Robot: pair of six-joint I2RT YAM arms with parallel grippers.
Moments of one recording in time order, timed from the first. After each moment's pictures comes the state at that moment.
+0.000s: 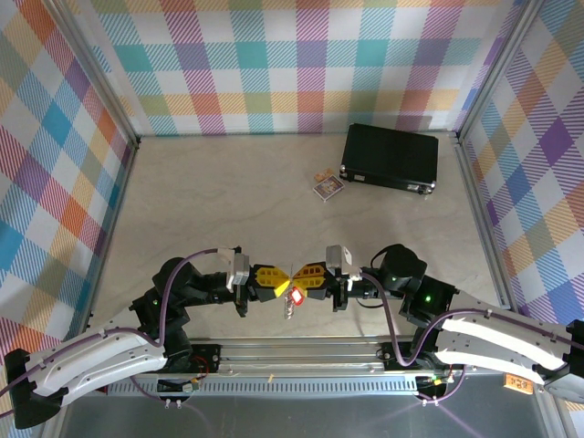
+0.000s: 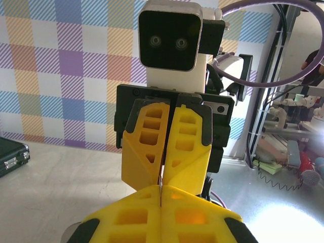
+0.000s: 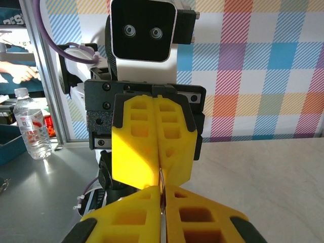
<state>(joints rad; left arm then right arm) -0.99 0.60 0.51 0.23 0.49 -0.14 1.12 0.77 0.62 0.17 -0.41 -0.01</state>
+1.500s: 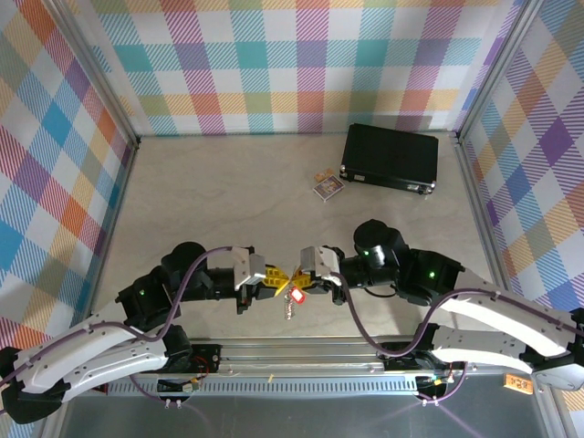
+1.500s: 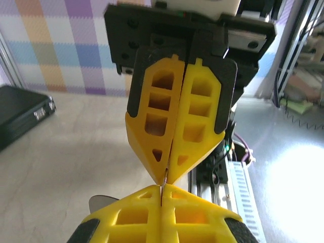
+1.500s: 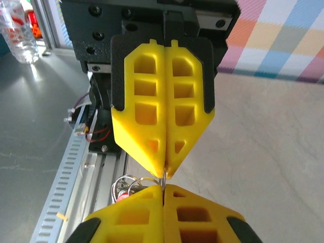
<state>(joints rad) -1.00 0.65 0.73 -0.25 0.41 0.08 1.12 0.93 1.00 -0.47 -0.39 -0.33</state>
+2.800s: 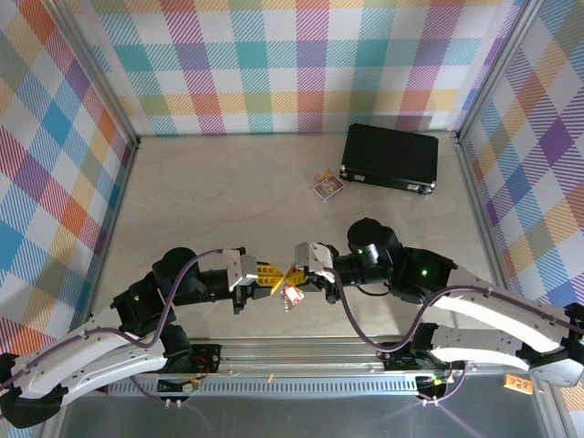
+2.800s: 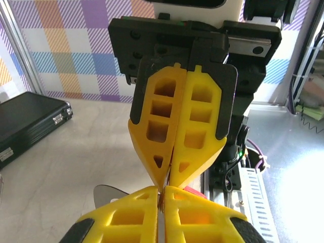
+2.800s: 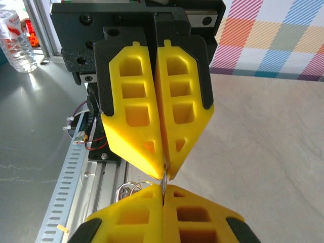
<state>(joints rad) -0.99 0.62 0.71 -0.26 0.35 0.10 1.13 0.99 1.03 -0.47 -0.38 -0.31</state>
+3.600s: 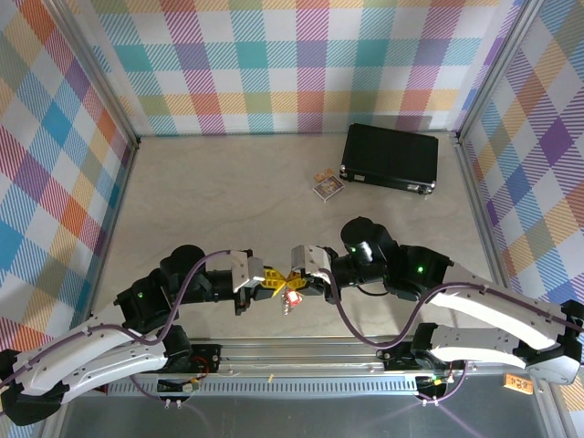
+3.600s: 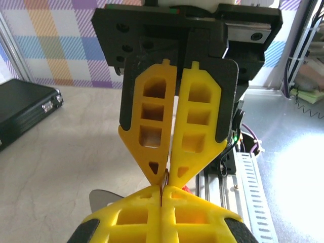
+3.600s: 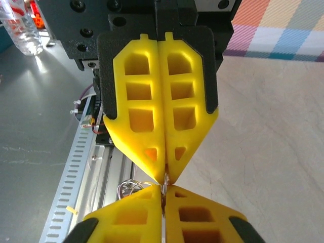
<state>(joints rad) -1.00 0.64 0.72 -0.28 0.38 0.11 1.12 1.01 1.05 -0.52 -0.40 -0.32</state>
